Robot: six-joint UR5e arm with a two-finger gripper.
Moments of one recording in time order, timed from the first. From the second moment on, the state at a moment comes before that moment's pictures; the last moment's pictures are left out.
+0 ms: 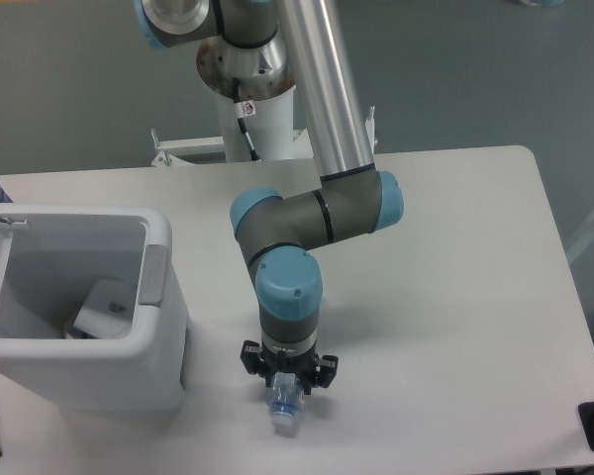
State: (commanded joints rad) arm 2.29 -2.20 -1.55 -0.82 1.52 0.52
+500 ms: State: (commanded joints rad) arm 2.29 -2.20 -1.55 -0.82 1.52 0.52
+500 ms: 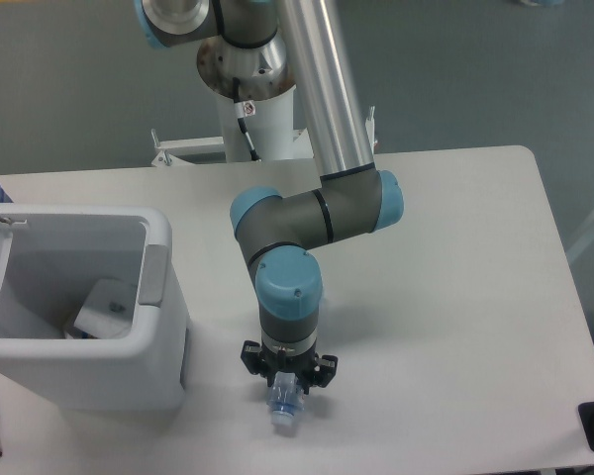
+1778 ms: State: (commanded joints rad) arm 2.35 -2.10 -1.49 -0.82 1.46 0.54
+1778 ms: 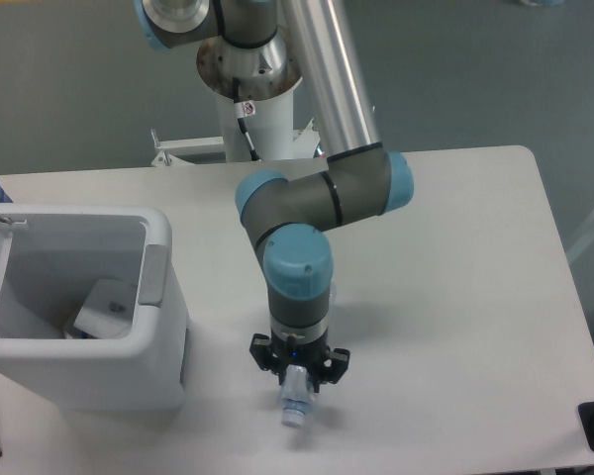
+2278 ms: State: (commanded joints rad) arm 2.40 -2.04 -1.35 -0.82 1.35 0.52
